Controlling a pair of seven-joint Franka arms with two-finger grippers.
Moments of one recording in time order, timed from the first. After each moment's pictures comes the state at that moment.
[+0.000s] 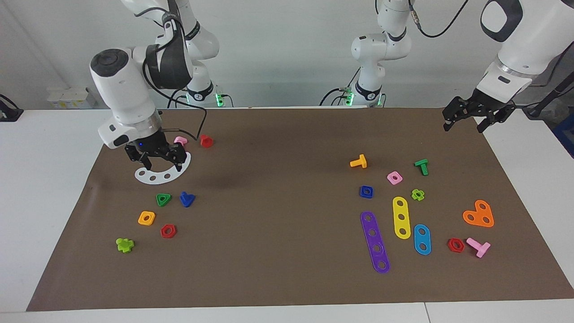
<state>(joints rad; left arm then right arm) 0.02 0.09 -0.01 -1.46 -0.02 1.54 0.15 0.05 0.12 0.00 -1.83 -0.03 2.02 0.15</state>
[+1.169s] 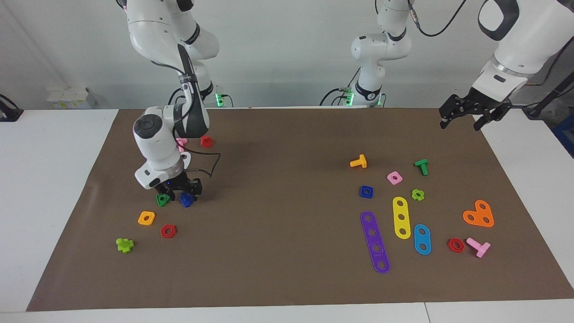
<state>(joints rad) 0.02 0.06 -0.02 -1.48 -0.02 1.50 0.15 0.06 0.27 0.00 -2.07 -0.03 2.41 0.12</state>
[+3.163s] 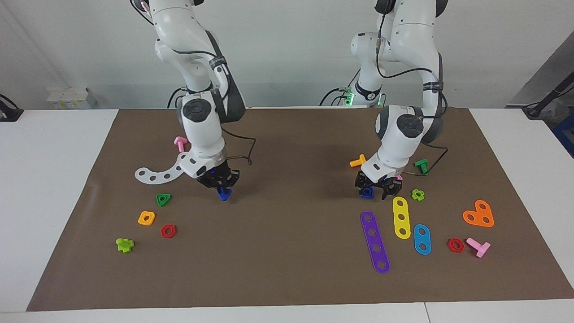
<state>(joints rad) -0.23 0.29 -0.04 -2.01 -0.03 2.37 0.11 0.31 0.24 0.02 -1.98 -0.02 2.33 0.35</state>
